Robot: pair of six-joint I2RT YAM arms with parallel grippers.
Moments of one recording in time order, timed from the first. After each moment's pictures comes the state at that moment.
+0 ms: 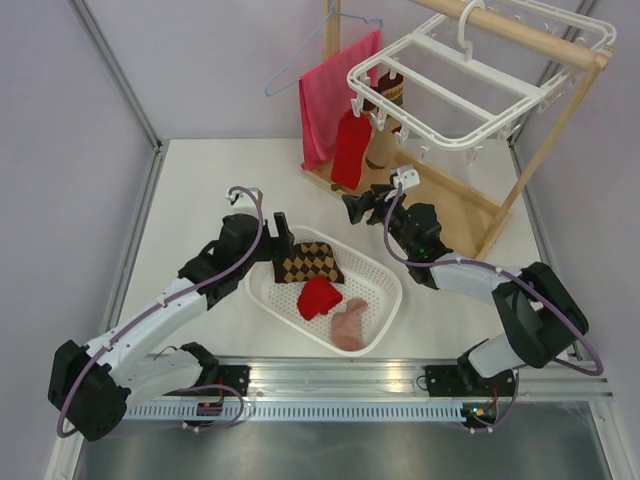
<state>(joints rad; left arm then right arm) -0.61 1.03 0.74 -0.23 -0.30 -0.47 0.54 1.47 0.67 0.87 0.02 0.23</state>
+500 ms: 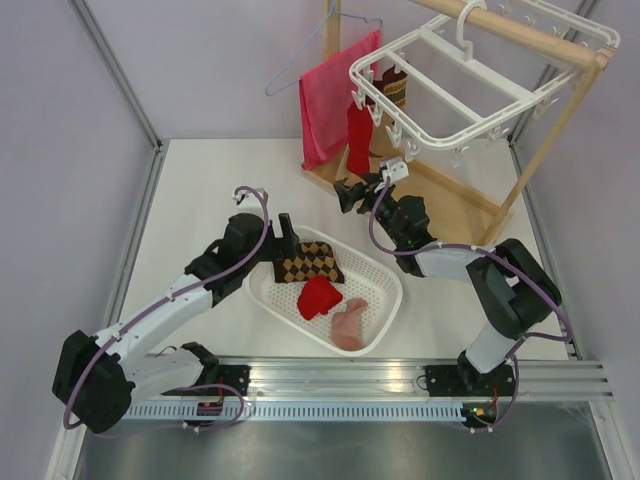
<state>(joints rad) -0.60 1.09 0.73 -0.17 -0.25 -0.47 0.54 1.68 0.78 1.05 0.00 0.19</state>
